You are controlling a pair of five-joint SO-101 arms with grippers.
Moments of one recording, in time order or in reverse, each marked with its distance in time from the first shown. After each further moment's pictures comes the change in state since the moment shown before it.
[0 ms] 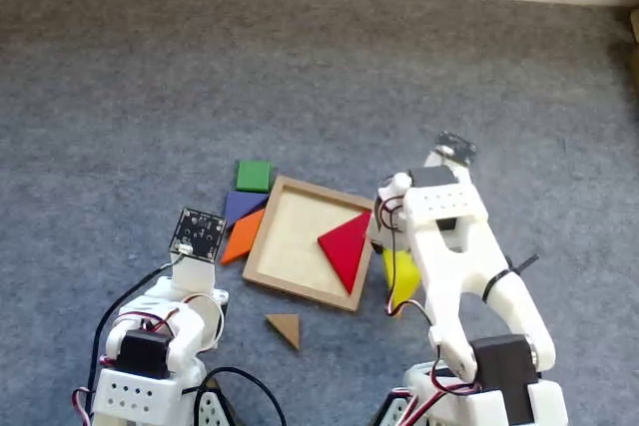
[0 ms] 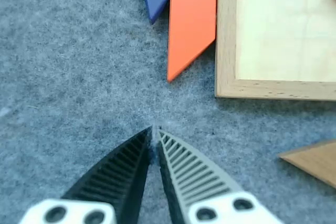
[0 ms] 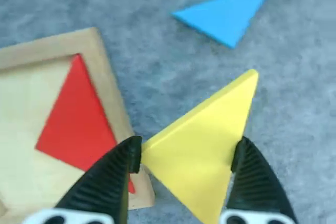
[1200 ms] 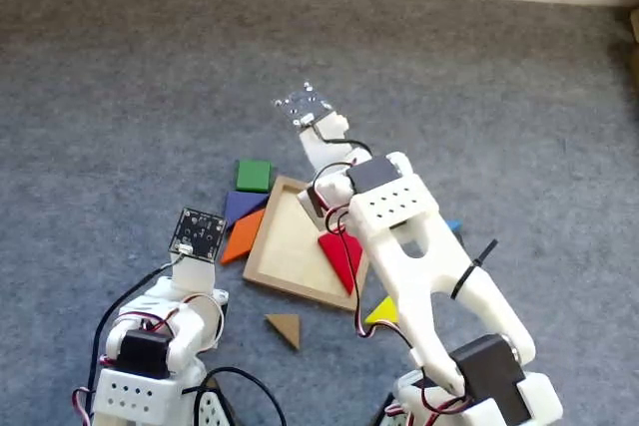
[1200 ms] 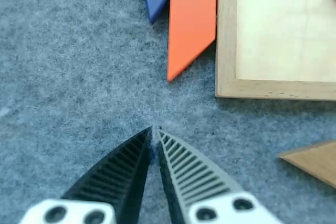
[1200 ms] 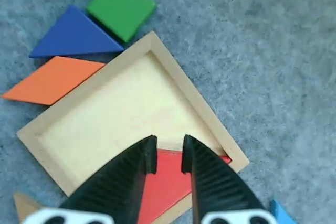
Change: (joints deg) left arm 0.0 0.0 0.0 0.0 0.0; right arm -15.2 0.1 -9.7 -12.8 47.8
